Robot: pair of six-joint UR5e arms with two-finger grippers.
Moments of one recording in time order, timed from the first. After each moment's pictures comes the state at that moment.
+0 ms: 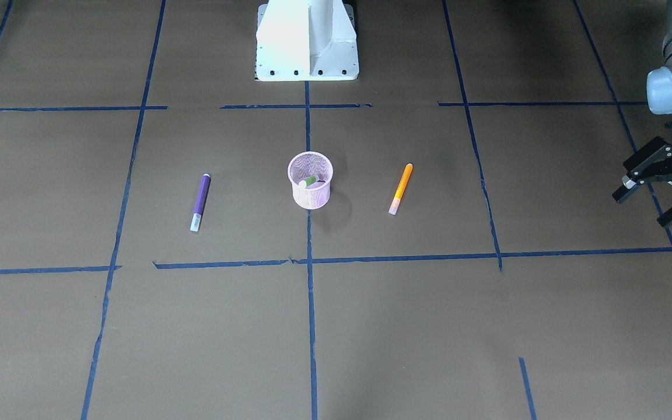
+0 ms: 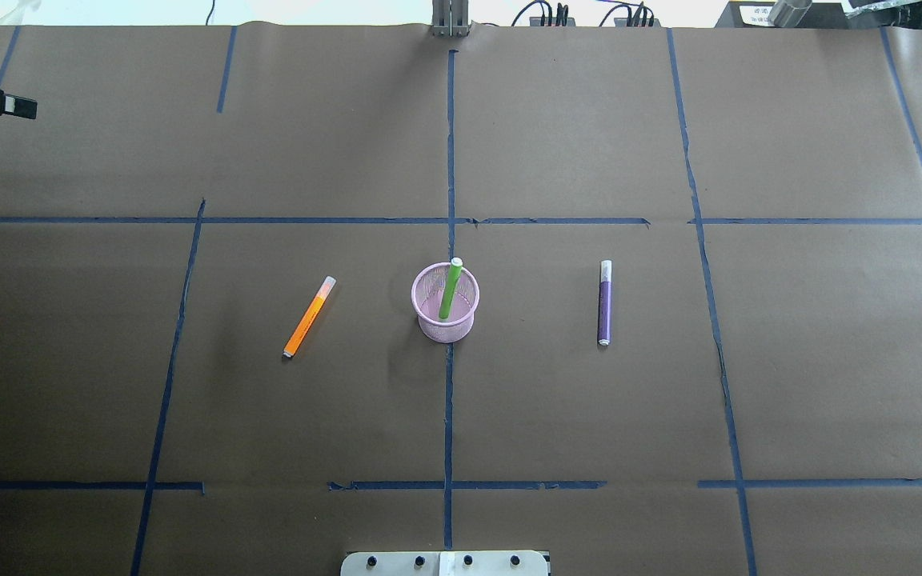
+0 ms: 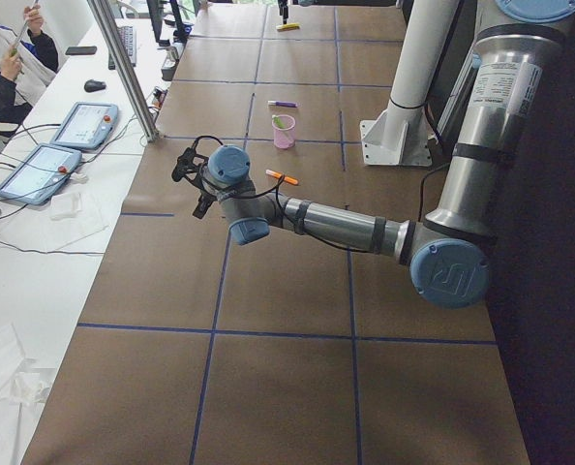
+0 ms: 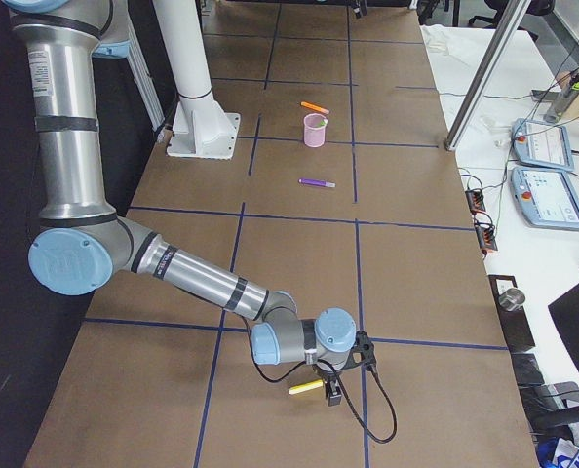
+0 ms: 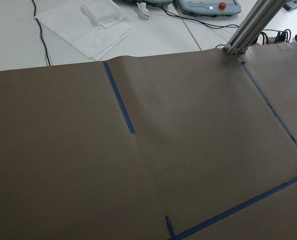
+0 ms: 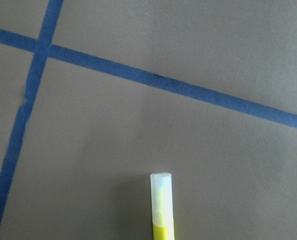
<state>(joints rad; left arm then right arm) -1.28 -1.76 -1.54 -2.55 -2.38 -0.71 1.47 -1.52 1.07 -1.01 2.26 -0.11</state>
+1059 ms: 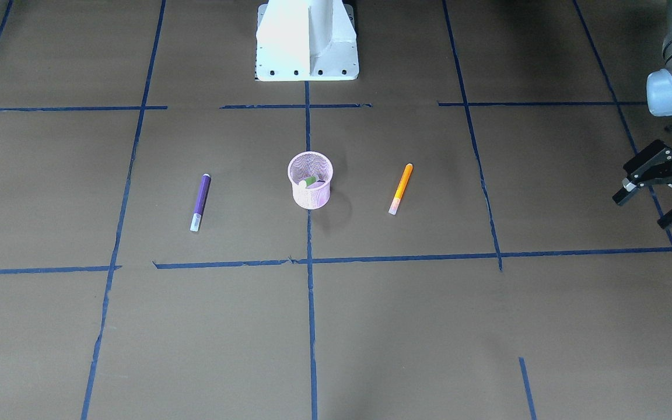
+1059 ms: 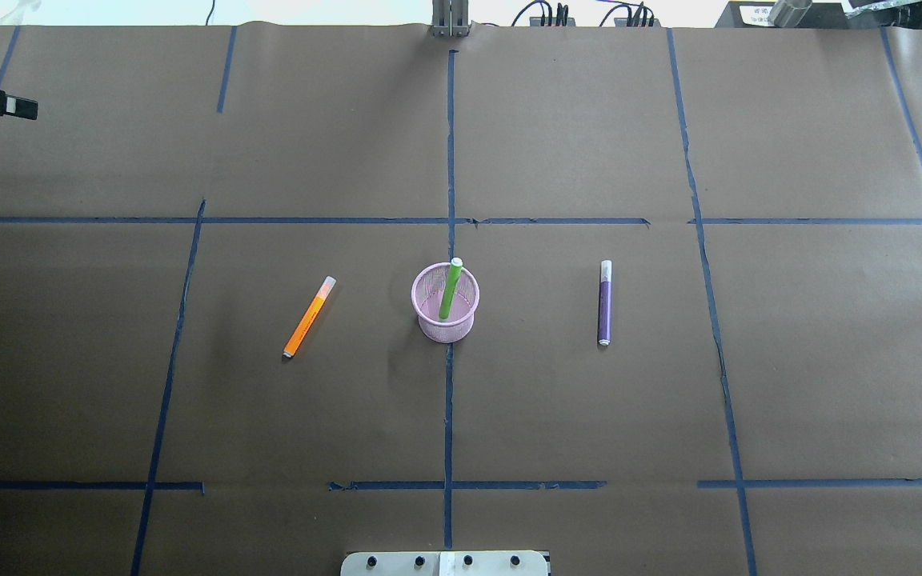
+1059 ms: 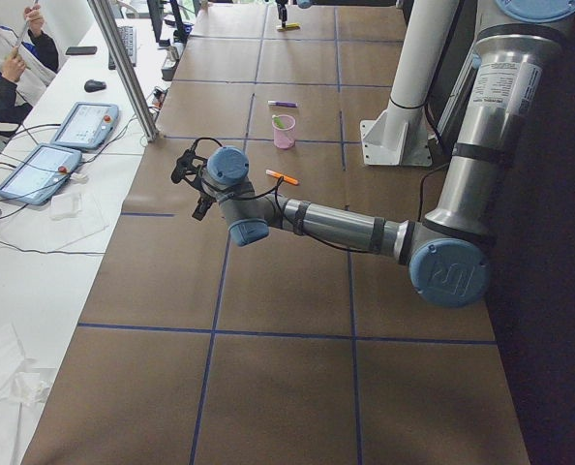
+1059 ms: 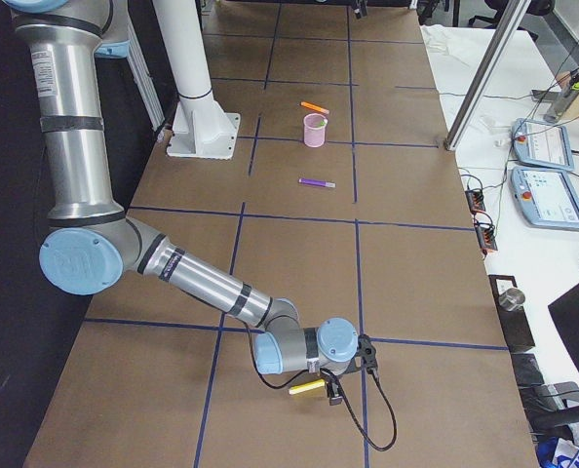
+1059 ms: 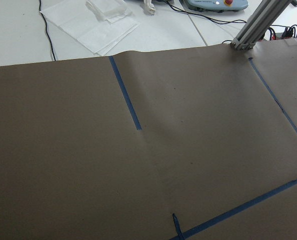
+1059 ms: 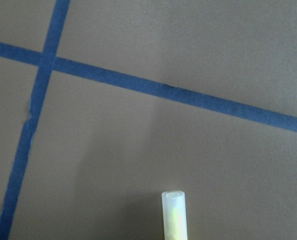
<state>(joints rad) -1.28 -1.76 -1.54 -2.56 -2.38 -0.71 1.47 -1.47 0.96 -0.94 2.33 -0.07</state>
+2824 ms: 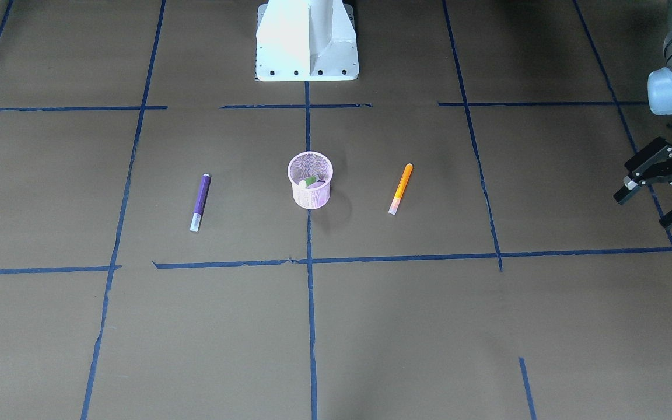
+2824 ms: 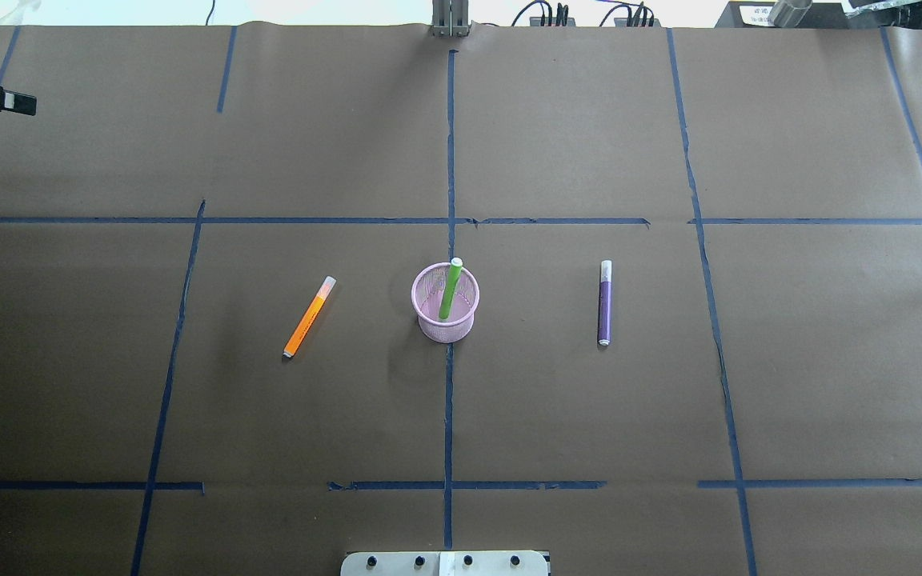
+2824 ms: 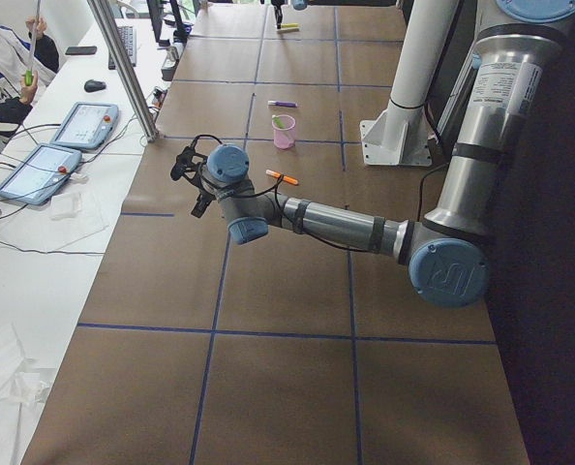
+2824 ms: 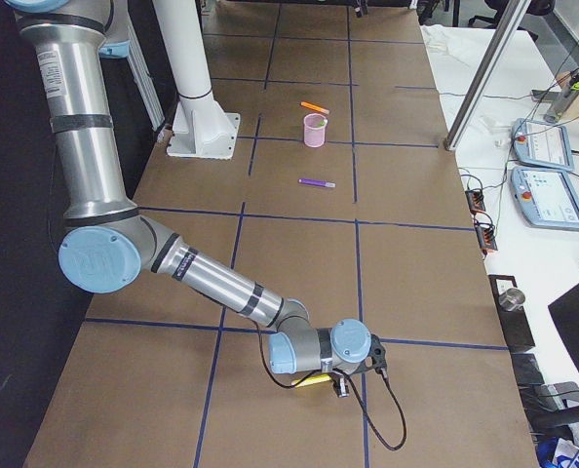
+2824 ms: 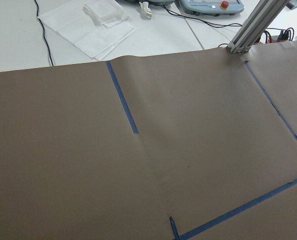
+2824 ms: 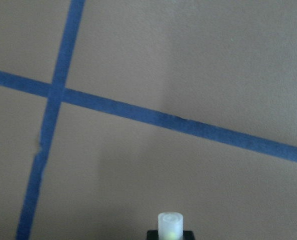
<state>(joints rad) -1.29 -1.76 -1.55 -2.56 -2.38 -0.71 1.46 -1.43 0.94 -0.94 2.37 -0.07</state>
